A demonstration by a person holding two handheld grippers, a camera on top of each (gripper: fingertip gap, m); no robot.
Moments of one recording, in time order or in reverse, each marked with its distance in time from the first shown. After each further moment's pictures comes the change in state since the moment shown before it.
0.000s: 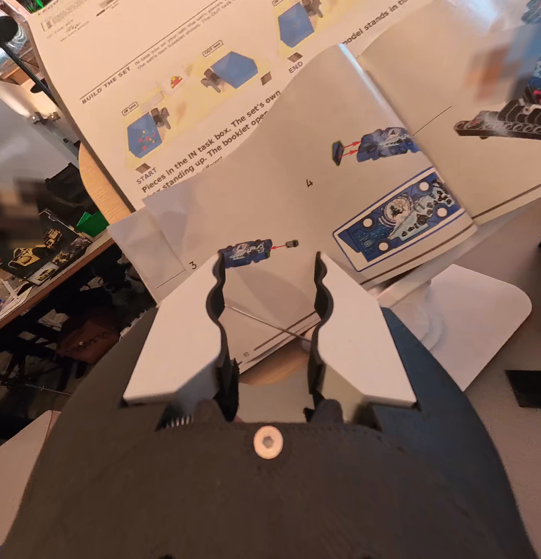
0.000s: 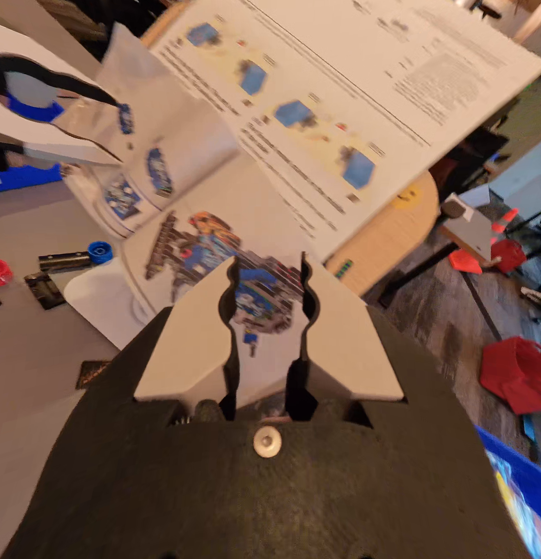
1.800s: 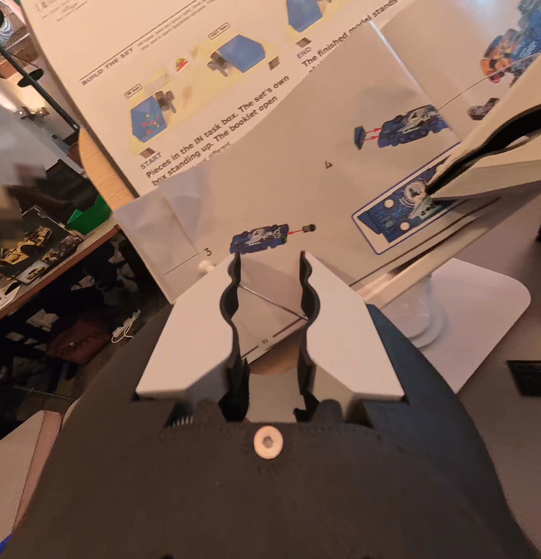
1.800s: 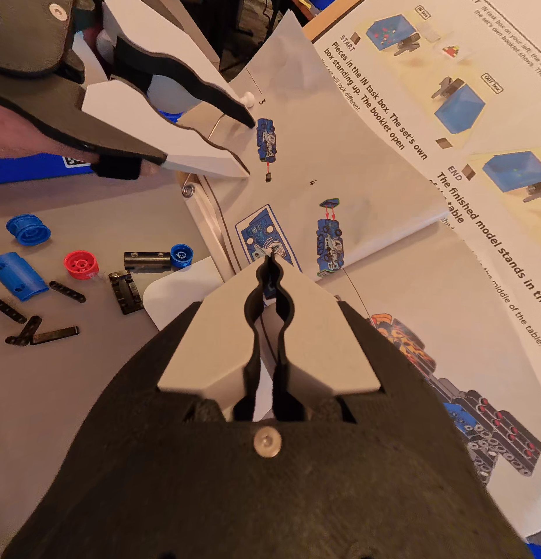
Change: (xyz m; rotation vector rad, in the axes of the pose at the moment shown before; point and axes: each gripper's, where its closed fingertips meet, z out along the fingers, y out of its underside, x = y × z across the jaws) left arm -0.005 0.008 -0.004 0.000 0.022 -0.014; right arm -0.117 -0.018 0.062 -0.052 -0.223 -0.121
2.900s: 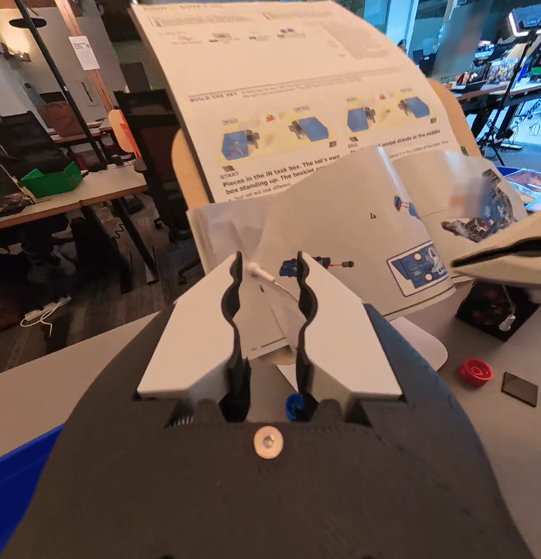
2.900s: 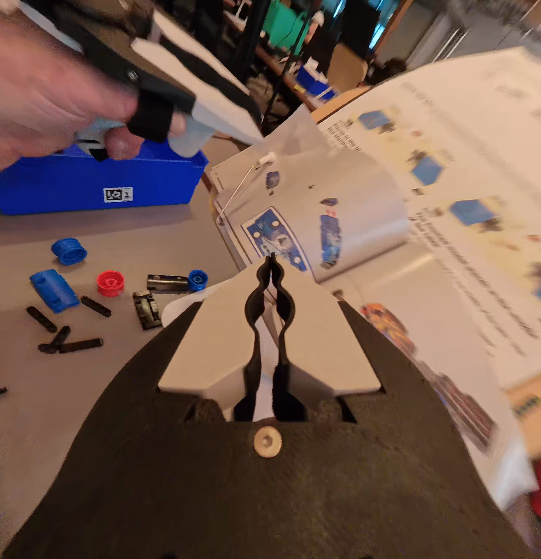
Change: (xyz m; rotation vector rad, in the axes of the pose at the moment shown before) left arm -0.037 -0.020 -0.030 0.118 0.021 -0.335; right arm -0.020 -0.022 -0.031 0.169 0.012 -0.038
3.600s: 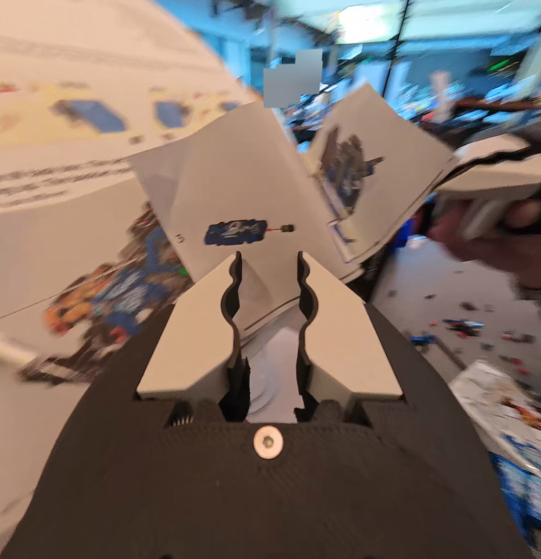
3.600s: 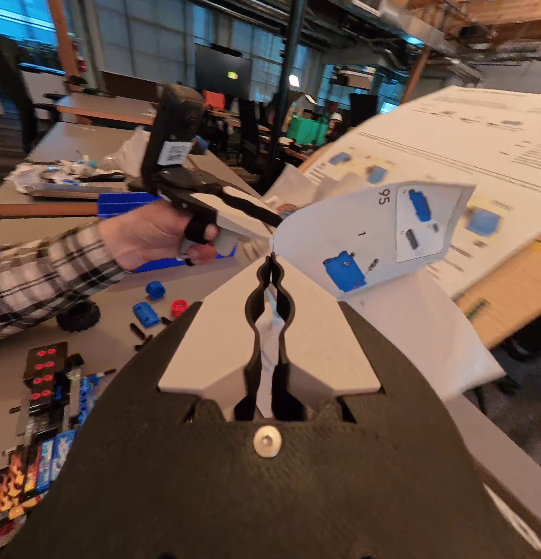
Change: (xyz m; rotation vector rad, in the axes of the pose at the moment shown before) left arm 0.127 0.006 0.030 0.054 0.476 -0.079; right arm 0.028 0.003 -0.101 0.284 -0.123 0.253
